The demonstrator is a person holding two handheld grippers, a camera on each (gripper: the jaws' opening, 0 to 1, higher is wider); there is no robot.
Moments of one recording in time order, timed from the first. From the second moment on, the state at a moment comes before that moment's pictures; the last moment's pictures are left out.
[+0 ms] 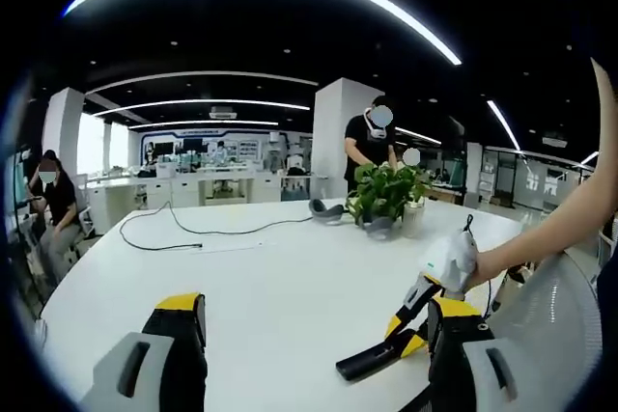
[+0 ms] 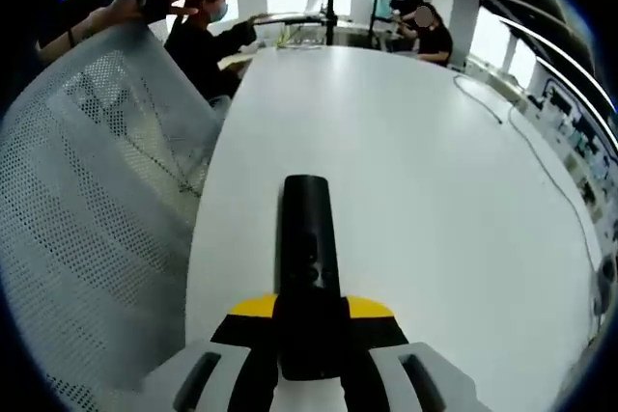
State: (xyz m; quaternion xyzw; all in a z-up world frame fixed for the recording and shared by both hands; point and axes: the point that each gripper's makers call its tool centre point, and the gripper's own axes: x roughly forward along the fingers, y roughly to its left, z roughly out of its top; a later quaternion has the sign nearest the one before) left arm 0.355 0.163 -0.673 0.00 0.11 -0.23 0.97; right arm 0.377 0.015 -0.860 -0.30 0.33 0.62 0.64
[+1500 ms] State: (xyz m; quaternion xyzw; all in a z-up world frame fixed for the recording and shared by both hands) left arm 0.354 0.162 -0.680 0.02 0.12 -0.24 0.96; right arm 0.451 0.023 -0.860 -0.31 0.37 0.62 0.62
